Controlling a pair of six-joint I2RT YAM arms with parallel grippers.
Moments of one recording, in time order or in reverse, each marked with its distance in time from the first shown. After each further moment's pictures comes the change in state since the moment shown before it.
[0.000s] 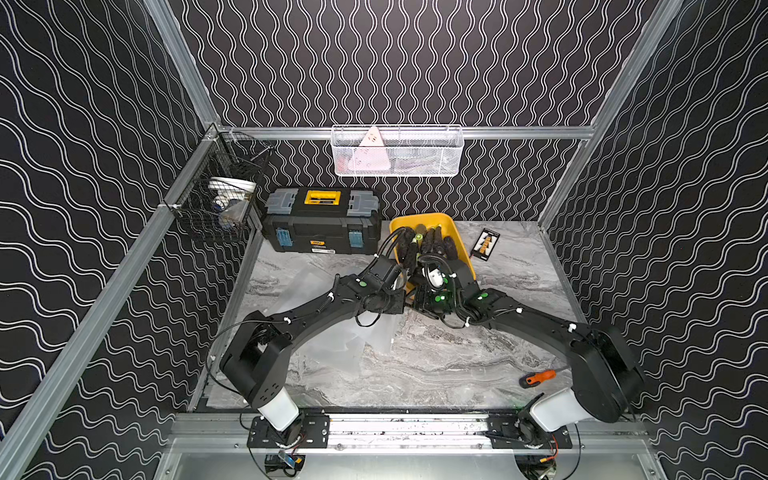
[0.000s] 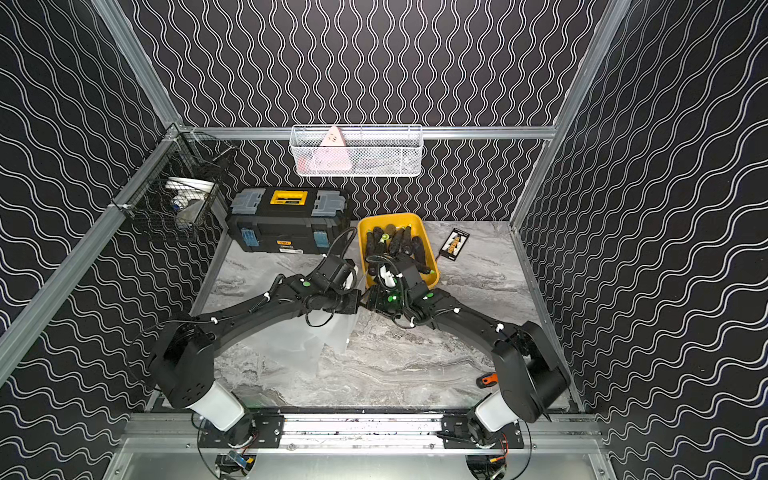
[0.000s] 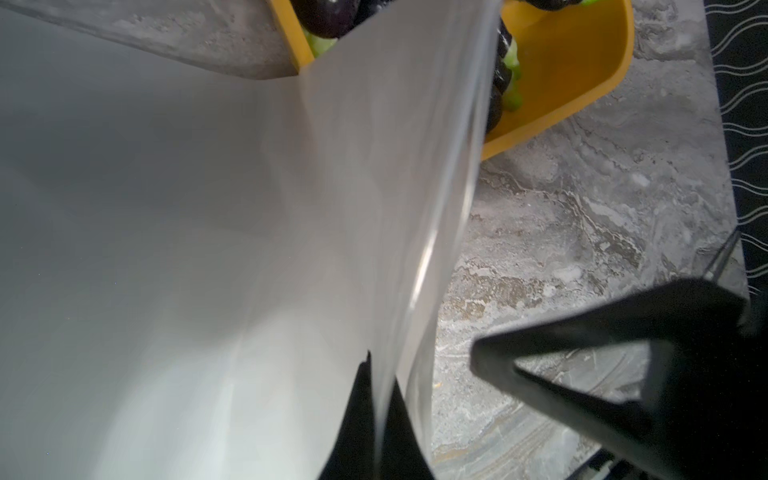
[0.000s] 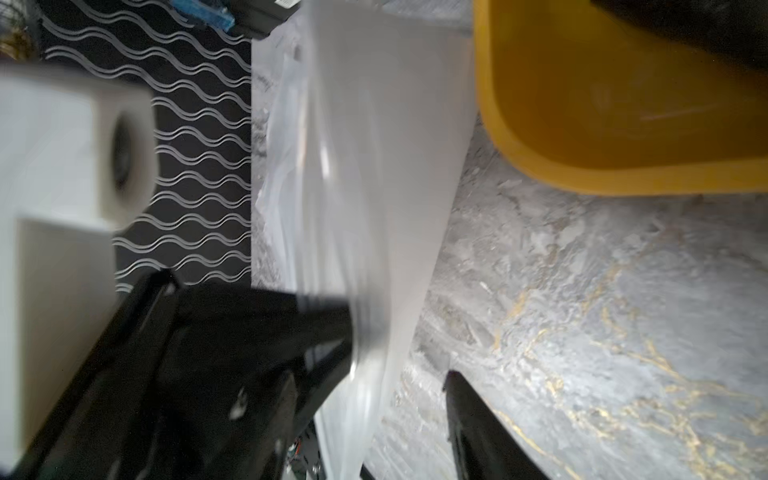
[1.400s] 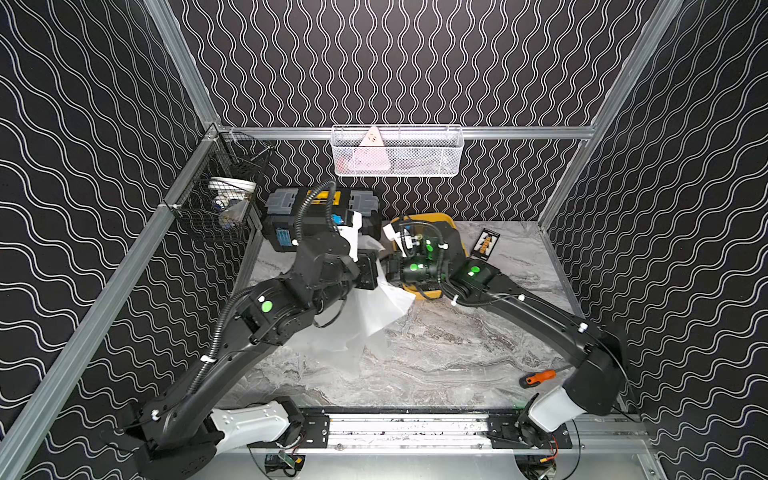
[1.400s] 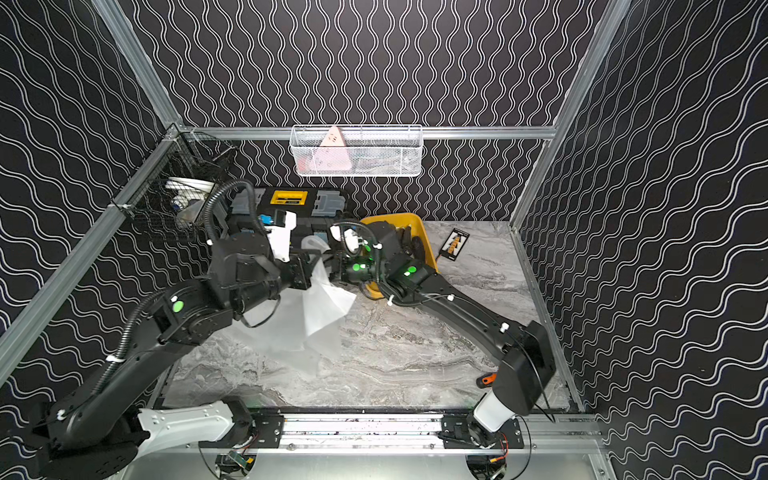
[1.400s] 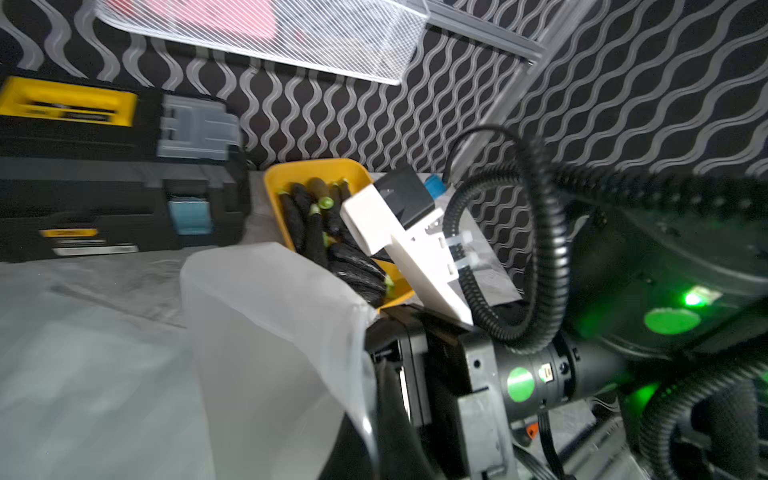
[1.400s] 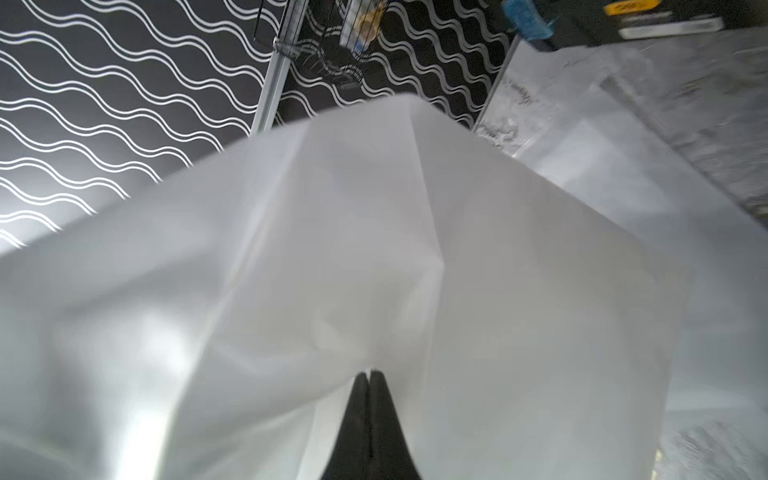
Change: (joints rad) left arm -0.110 -0.479 0.372 -0.272 -0.403 0.034; right arm 0.186 0.089 0.526 -0.008 -0.206 0.023
